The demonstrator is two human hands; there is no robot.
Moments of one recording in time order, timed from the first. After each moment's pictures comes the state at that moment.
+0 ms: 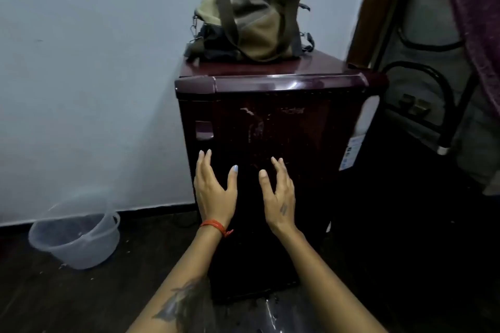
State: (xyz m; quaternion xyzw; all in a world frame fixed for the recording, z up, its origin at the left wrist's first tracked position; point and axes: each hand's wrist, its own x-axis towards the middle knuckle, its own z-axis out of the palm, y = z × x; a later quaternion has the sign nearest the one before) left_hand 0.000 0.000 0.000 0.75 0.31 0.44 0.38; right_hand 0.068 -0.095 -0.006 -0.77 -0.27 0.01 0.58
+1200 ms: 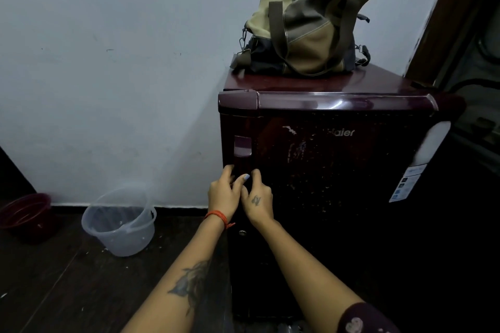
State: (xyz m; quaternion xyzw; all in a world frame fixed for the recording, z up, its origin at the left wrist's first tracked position) left_hand 0.003 0.079 -0.004 0.77 0.37 0.35 0.38; right_hand 0.065 0.019 -0.013 -0.79 -0.38 0.09 0.47
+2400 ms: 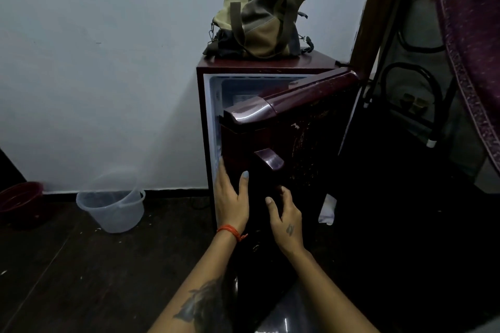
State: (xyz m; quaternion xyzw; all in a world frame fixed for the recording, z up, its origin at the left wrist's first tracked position) left_hand -0.081 -0.164 -0.001 0.70 0.34 0.42 0.46; right_hand -0.009 -0.255 -0.050 -0.75 -0.34 0.00 0.57
